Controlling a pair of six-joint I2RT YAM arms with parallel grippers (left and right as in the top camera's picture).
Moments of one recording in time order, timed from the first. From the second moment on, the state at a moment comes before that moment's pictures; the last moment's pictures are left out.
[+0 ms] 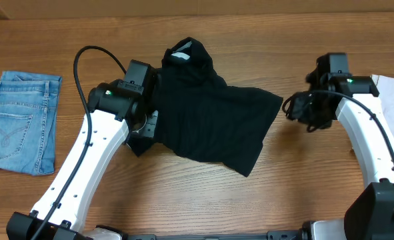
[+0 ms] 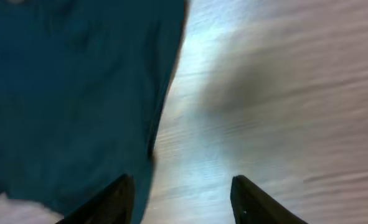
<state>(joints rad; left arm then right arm) -0.33 1.51 1.35 -1.23 -0.16 -0.15 -0.01 1.60 1.27 -1.09 -0.16 0.25</state>
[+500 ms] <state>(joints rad) -0.38 1.51 1.35 -1.22 -0.10 -0.15 0.20 1.60 0.85 -0.90 -0.49 0.33</state>
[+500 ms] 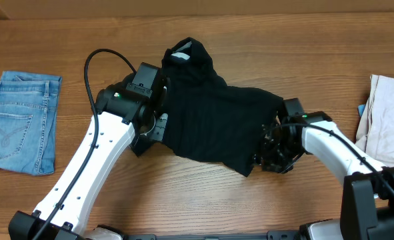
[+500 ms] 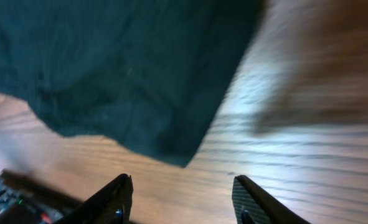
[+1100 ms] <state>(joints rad) -0.38 1.51 1.35 -1.27 -0.10 -0.15 0.21 1.65 0.80 -0.78 -0.37 0.50</state>
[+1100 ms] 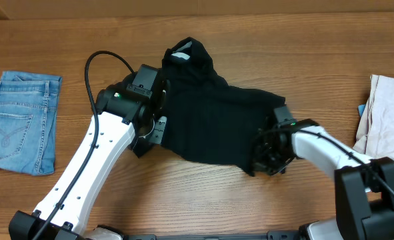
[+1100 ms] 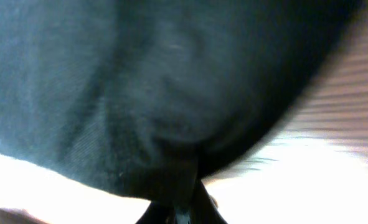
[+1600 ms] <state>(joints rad) -0.55 1.51 1.22 -1.40 0.38 -0.15 -0.17 1.66 1.20 -1.06 -0.01 0.37</state>
